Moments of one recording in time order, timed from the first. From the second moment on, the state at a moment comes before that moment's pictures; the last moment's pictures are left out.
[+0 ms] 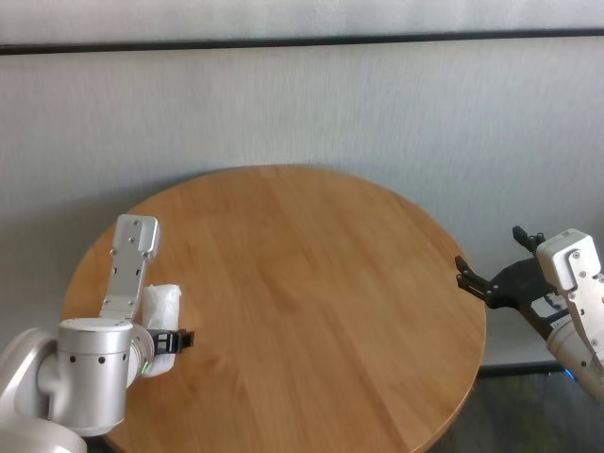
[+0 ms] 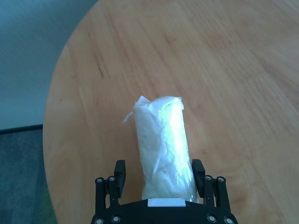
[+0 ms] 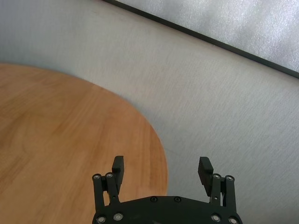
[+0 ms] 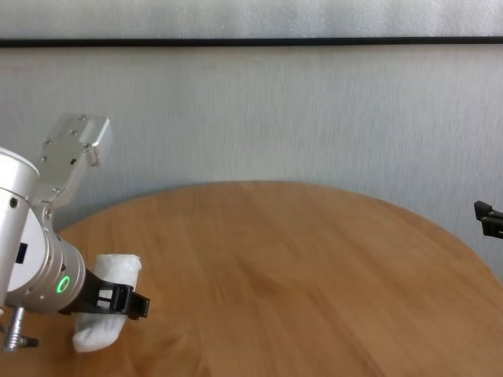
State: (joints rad) left arm -0.27 0.15 0.29 -1.45 -0.32 0.81 0.28; right arm 0.20 0.60 -0.45 -1.41 0.25 -0.12 -0.03
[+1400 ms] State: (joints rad) left arm -0.27 0.15 0.29 -1.46 -0.32 0.81 0.28; right arm 0.20 0.60 -0.45 -1.41 0.25 -0.12 -0.03
